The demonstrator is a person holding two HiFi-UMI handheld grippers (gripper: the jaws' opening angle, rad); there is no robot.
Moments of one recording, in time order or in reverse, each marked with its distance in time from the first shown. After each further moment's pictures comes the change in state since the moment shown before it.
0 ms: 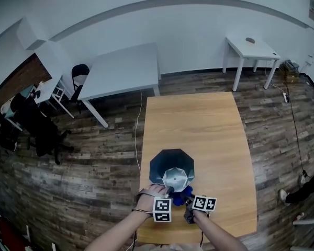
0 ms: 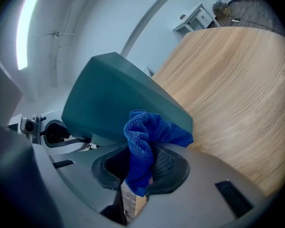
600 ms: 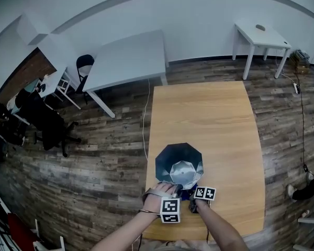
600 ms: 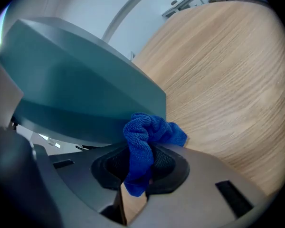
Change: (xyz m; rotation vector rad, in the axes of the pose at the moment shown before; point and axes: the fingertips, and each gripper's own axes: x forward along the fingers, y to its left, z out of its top) left arm 0.008 0.011 0.004 -0.058 0.006 0.001; right arm 0.082 -0.106 -0.037 0.051 0.157 -0.157
